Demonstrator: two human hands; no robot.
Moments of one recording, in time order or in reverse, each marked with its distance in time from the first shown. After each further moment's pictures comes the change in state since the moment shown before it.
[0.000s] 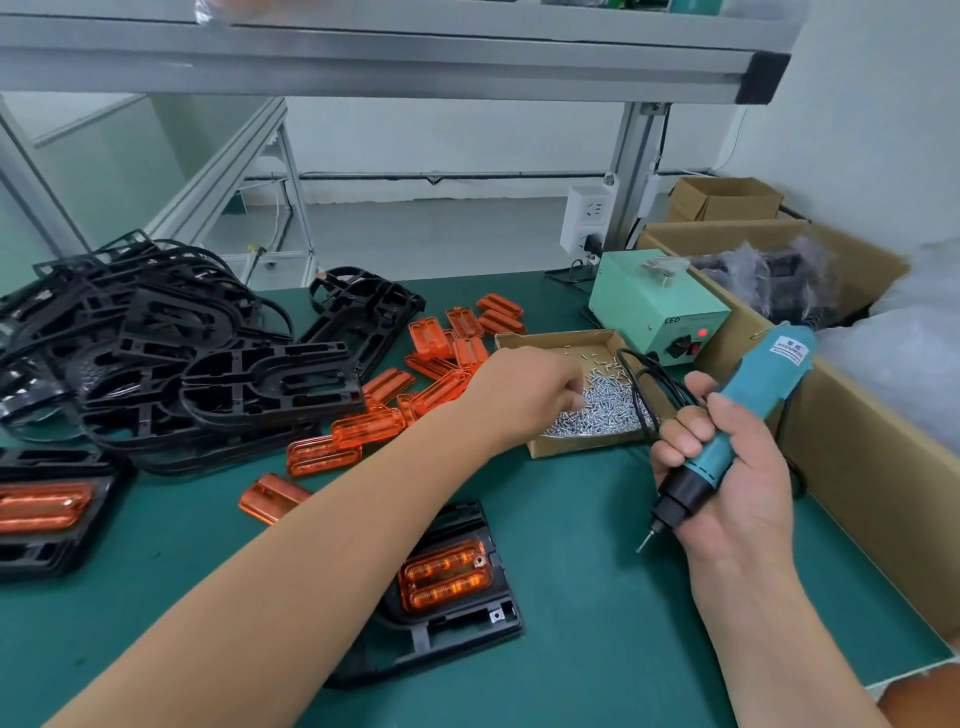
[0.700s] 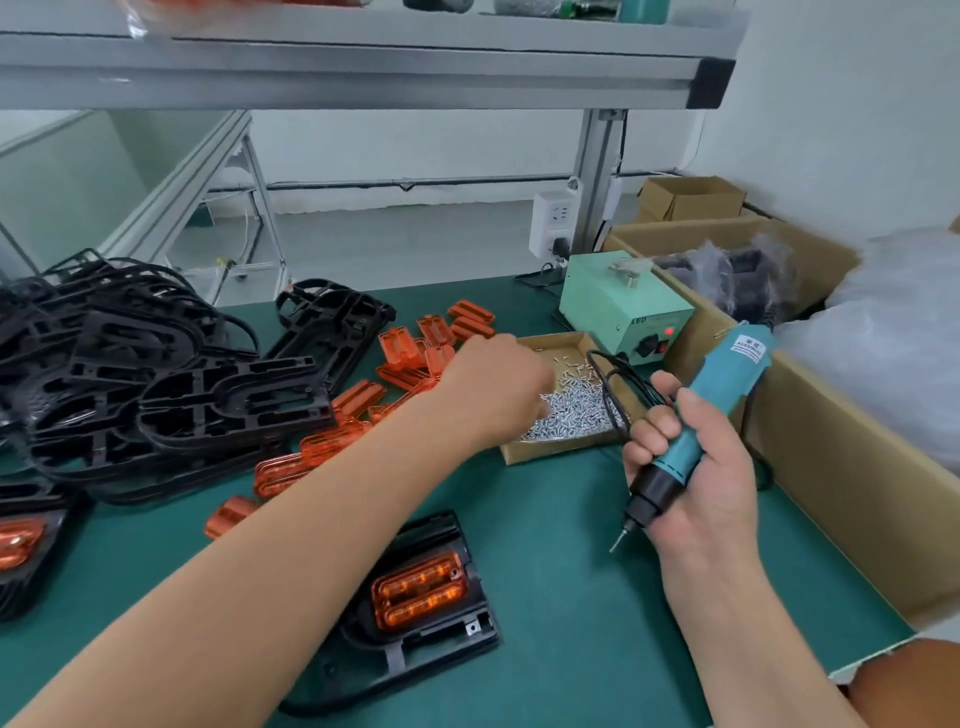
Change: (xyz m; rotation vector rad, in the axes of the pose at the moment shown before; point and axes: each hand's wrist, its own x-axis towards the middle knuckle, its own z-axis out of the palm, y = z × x) left_hand -0.003 0.019 -0.030 0.353 -0.092 0.069; right_hand -0.001 0.000 0.002 0.032 0.037 0.010
